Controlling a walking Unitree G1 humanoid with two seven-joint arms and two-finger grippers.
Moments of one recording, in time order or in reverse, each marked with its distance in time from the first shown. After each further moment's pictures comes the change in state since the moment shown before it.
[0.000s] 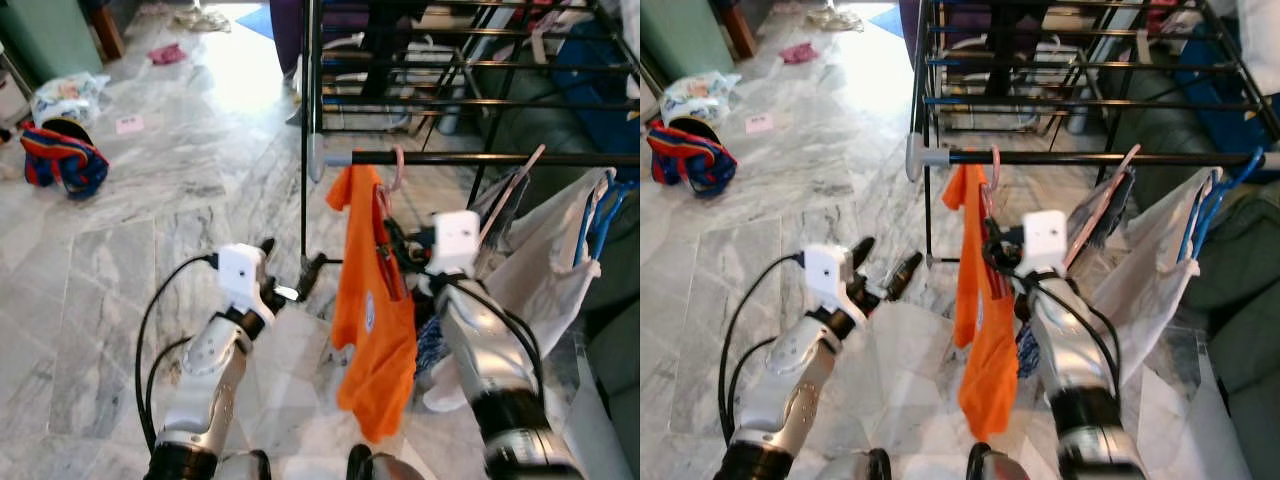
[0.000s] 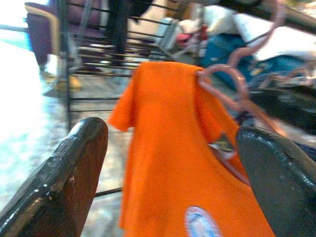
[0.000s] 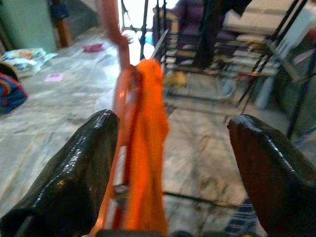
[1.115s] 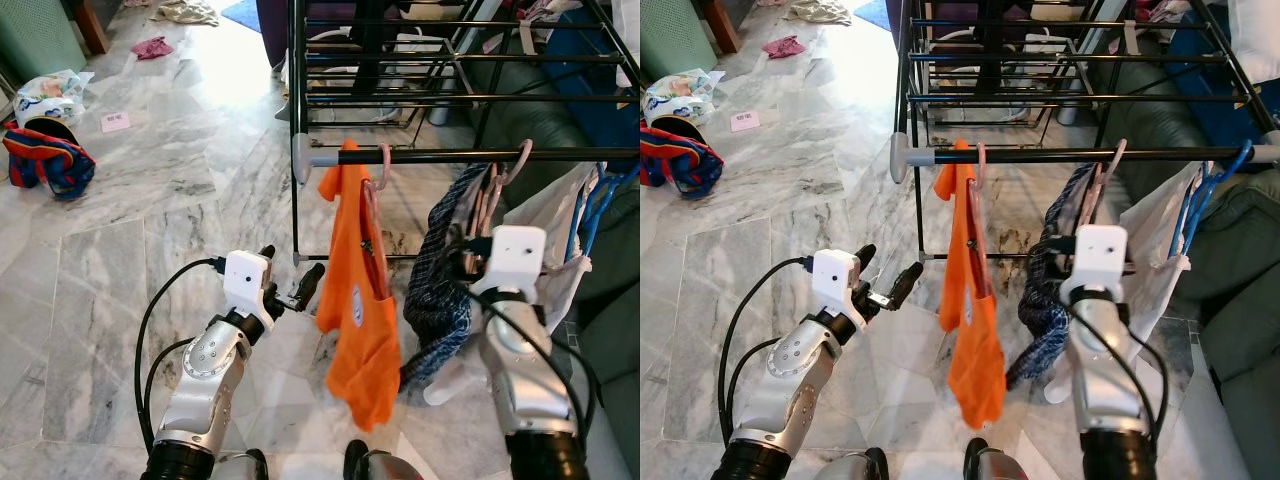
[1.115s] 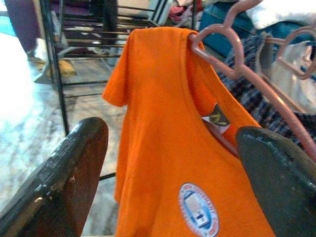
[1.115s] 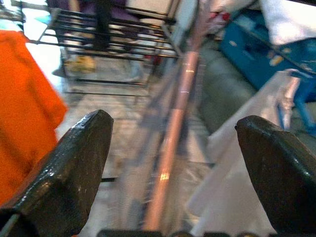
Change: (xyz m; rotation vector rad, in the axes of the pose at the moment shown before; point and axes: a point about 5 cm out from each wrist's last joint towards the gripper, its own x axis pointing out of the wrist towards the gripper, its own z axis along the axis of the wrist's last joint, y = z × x) left arm -0.003 -0.002 -0.013 0.027 0.073 -0.085; right arm -0.032 -0.046 0.006 -0.099 0.068 -0.389
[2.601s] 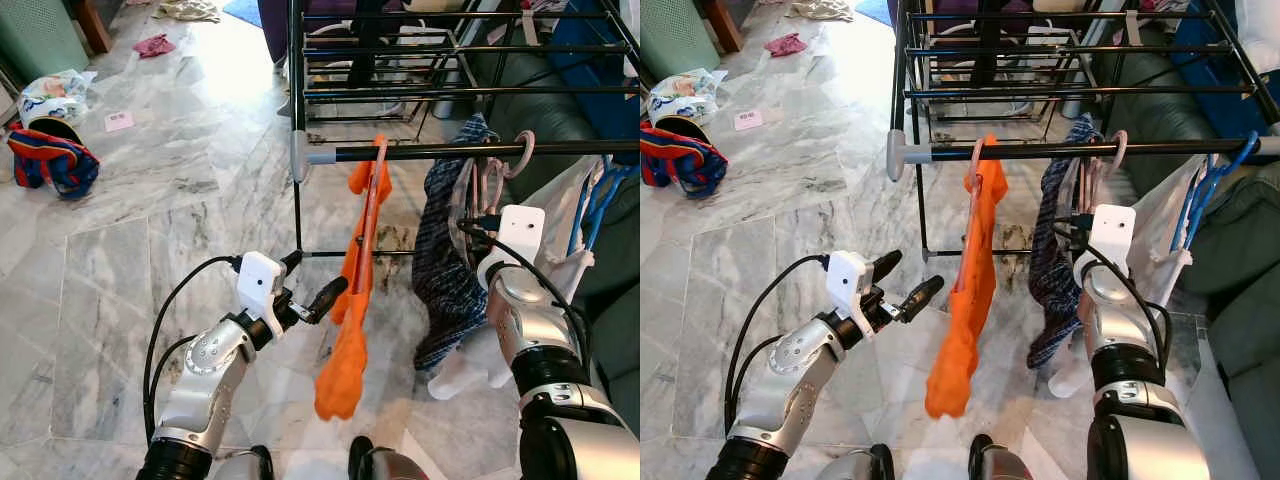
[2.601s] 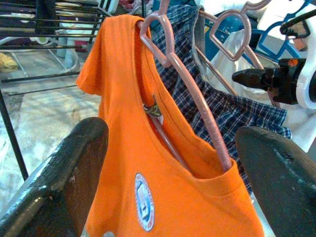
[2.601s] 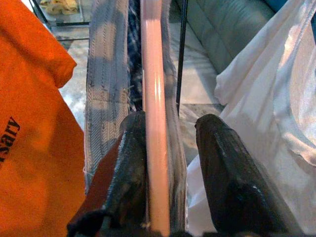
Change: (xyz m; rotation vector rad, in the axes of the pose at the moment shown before) left arm 0.001 -0.013 0.002 -0.026 0.025 -0.199; right arm 0.056 -0.015 -0.024 0.076 0.267 -0.024
